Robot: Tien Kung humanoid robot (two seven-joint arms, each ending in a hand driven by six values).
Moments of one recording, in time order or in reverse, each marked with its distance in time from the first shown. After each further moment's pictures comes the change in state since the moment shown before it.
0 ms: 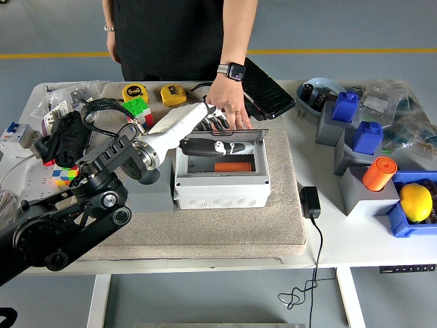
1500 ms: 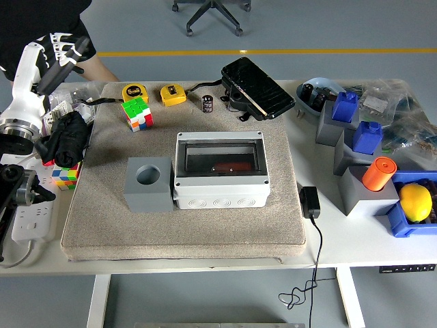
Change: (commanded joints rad) left arm 0.271 0.064 -0.661 0.031 -0.430 0.228 -0.360; right arm 0.024 0.002 -0.037 -0.021 0.037 0.005 -0.009
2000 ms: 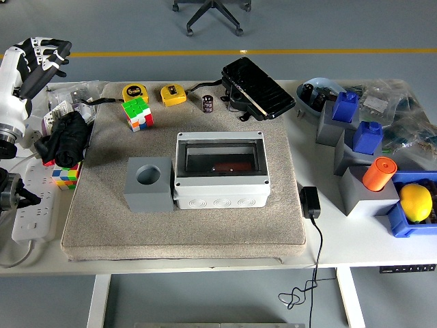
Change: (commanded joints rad) left arm 0.036 0.027 -0.024 0.012 -0.032 -0.023 -0.021; right arm 0.012 -0.013 -0.020 0.002 -0.008 0.004 -0.007
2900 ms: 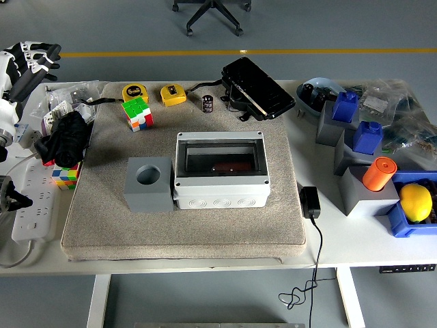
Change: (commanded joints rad) left arm 0.017 0.005 -0.046 0.003 -0.003 -0.026 0.016; right arm -0.006 0.018 0.010 -0.004 0.006 0.001 -0.003
